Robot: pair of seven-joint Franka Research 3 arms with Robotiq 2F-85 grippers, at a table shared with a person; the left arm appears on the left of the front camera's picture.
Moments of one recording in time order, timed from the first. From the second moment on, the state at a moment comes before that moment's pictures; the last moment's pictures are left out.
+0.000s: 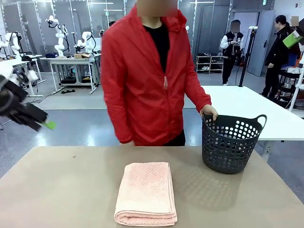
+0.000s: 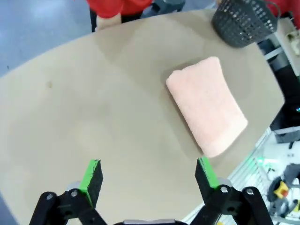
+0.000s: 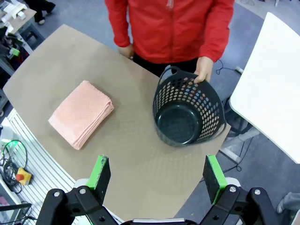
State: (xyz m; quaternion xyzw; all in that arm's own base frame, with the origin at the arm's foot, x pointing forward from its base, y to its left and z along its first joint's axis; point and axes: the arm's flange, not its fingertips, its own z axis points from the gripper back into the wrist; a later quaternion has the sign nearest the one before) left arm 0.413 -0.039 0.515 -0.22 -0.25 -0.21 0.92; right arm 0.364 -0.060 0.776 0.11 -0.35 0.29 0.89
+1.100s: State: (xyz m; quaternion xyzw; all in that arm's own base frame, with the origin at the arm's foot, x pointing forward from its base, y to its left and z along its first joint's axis) left arm 0.447 -0.195 0.300 -0.41 -0.13 -0.09 0.90; right arm 0.364 -0.061 0.776 0.11 -0.35 0.29 0.89
